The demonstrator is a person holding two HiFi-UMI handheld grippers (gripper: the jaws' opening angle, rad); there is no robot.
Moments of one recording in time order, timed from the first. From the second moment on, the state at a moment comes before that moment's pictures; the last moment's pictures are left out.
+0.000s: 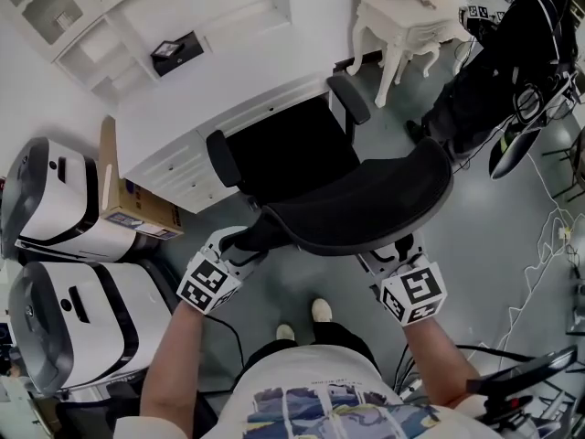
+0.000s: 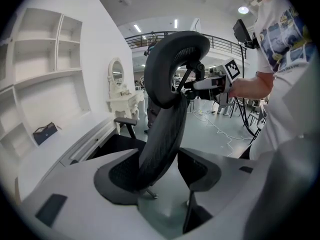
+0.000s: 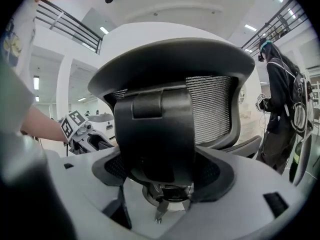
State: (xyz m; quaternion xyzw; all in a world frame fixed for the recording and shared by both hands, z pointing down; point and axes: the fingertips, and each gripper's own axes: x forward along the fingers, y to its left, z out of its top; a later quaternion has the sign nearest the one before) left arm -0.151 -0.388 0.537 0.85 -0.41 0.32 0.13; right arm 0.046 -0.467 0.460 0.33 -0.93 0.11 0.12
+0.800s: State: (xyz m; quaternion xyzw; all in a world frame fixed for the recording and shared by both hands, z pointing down) left arm -0.160 -0.322 0.463 0.85 -0.47 0.21 0.11; right arm 0.079 -0.429 0.468 0.37 -0.91 0.09 0.15
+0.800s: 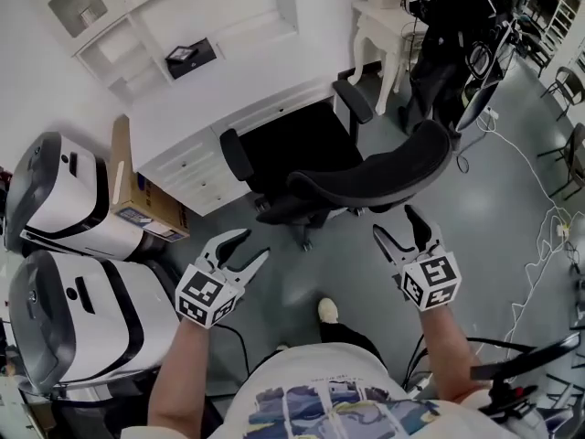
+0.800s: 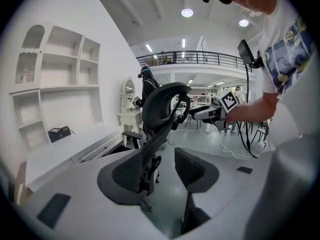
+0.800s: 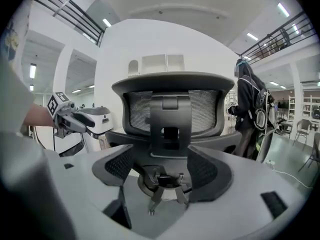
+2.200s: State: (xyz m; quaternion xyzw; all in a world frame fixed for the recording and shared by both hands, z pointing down) left arm -0.177 -0.074 0.426 0.88 -0.44 0.14 0.13; right arm -0.018 -0.143 0.450 0.30 -0.93 0.09 0.19
